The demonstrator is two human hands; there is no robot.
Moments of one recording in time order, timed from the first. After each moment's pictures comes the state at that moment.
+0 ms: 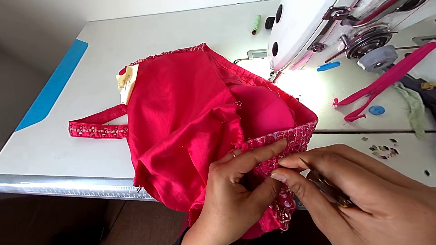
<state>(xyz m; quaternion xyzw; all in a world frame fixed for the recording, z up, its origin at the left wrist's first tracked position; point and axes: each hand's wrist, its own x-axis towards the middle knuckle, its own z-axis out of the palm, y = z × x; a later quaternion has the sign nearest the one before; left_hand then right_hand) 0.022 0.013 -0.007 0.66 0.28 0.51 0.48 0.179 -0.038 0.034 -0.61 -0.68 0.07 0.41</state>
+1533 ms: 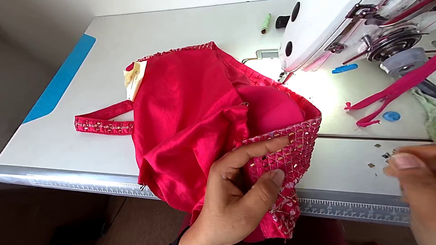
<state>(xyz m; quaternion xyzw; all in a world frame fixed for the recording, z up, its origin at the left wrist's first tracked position) 0.015 0.014 -0.002 0.58 0.22 0.52 0.59 0.257 -0.062 0.012 -0.69 -0.54 0.11 0.47</state>
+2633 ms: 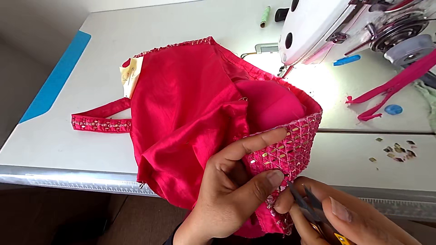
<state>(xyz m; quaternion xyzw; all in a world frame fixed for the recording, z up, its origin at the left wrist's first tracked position) 0.007 0.019 -0.003 0.52 0.15 0.49 0.69 0.187 -0.061 0.029 -0.35 -0.39 0.72 0.46</state>
